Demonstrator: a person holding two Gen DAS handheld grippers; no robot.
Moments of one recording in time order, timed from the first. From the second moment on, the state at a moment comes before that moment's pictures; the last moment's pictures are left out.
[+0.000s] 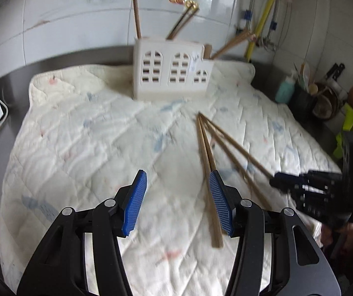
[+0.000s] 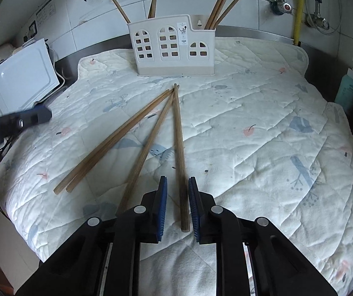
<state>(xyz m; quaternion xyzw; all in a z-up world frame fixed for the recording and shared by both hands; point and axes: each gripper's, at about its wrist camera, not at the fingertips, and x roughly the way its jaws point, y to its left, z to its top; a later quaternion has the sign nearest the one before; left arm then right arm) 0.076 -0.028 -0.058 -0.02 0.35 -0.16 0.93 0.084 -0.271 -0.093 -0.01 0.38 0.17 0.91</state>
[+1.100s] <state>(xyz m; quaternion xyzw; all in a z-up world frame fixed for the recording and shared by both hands) 0.087 -0.069 -0.106 0.03 0.41 -0.14 0.90 0.084 -0.272 -0.098 0.01 0.38 0.17 0.91</state>
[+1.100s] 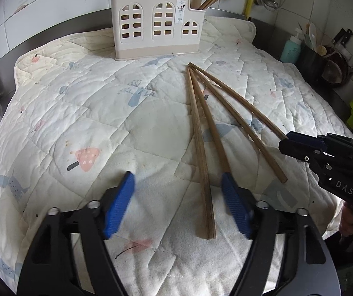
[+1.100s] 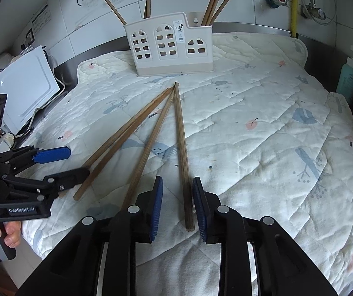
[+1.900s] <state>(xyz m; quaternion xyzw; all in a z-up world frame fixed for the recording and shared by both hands) 0.090 -0.073 -0.107 0.04 0.41 -0.12 0.90 0.086 -0.268 -0.099 -0.01 0.37 0.17 0.91</state>
